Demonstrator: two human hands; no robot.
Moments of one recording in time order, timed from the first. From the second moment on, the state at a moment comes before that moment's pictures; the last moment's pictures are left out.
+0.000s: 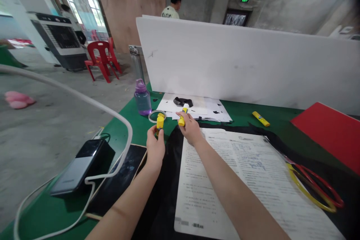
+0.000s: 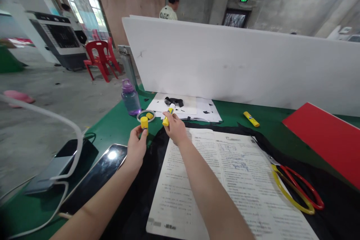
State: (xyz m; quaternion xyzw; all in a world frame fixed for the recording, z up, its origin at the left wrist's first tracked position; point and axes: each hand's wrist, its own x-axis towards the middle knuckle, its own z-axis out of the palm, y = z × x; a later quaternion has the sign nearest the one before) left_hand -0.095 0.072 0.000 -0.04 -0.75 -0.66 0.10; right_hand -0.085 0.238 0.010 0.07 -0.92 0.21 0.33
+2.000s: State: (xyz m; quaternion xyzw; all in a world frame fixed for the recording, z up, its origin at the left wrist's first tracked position) left_hand -0.053 0.074 0.010 -0.52 -0.84 -0.17 -0.01; right_hand -0.094 0.247 0.006 -0.01 -0.77 0.62 0.13
